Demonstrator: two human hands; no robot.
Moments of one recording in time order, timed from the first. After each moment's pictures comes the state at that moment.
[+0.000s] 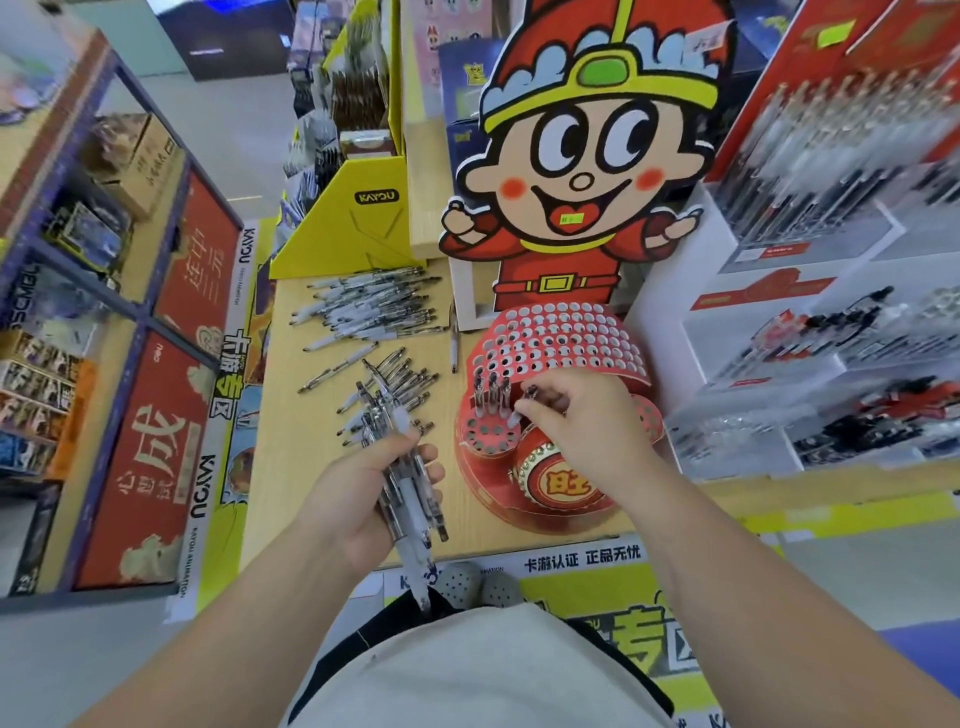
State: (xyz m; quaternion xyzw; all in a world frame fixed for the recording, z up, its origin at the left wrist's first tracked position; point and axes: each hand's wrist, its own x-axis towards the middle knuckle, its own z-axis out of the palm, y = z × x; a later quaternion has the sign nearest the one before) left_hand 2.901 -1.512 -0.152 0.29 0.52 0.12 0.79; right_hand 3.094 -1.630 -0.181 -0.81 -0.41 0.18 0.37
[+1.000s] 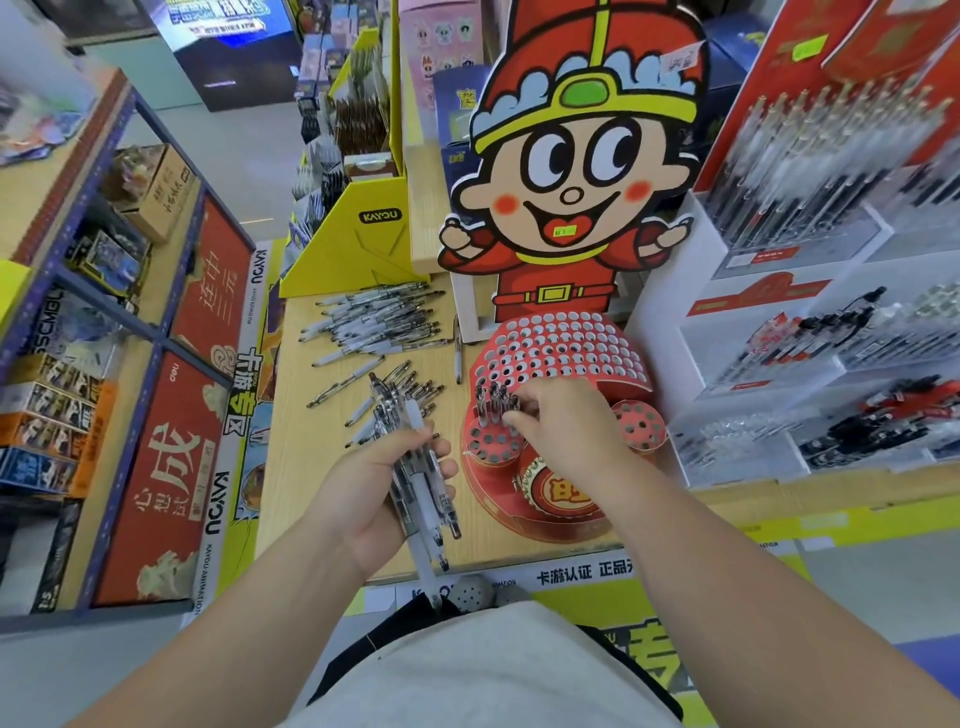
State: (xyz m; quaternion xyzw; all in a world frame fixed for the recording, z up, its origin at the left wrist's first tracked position) left_hand 2.910 -1.516 -0.133 0.31 0.49 0.12 0.81; right_hand 3.093 -1.608 -0.194 -0.85 -0.45 0.16 0.21
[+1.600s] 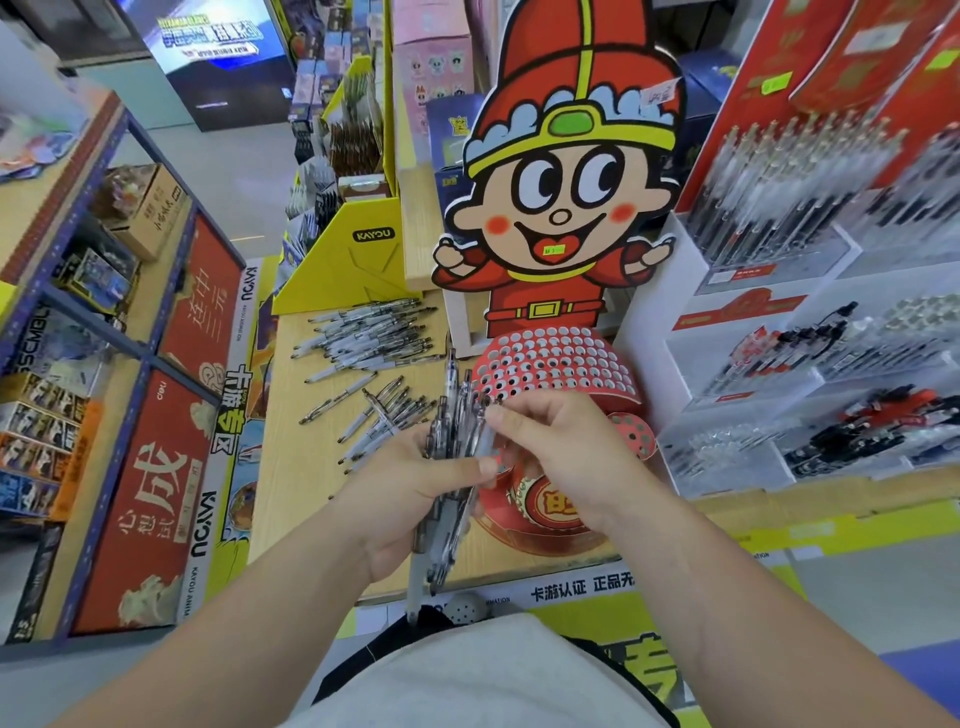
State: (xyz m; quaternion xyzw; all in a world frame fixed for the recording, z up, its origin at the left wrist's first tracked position) left_hand 2.925 -1.524 -0.109 0.52 0.37 0.01 0.77; right_hand 3.063 -1.629 -0.125 -0.68 -0.23 0.44 0.55
